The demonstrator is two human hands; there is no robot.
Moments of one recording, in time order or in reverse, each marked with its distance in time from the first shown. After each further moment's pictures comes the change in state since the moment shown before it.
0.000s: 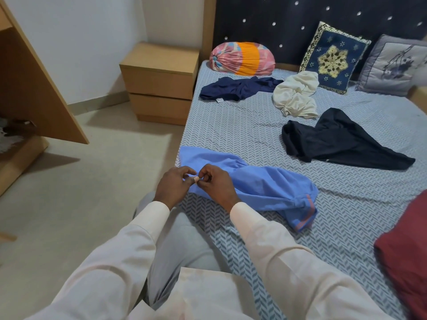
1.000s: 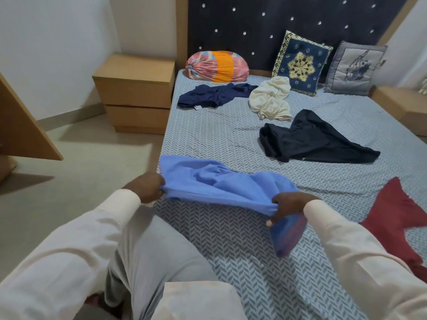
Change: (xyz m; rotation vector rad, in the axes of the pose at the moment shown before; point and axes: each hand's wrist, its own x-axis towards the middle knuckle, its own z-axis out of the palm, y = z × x) left_hand 0.039 0.004 -0.033 0.779 -0.463 0.168; right_hand -0.063 0.116 -0.204 -0.784 -0.746 0.525
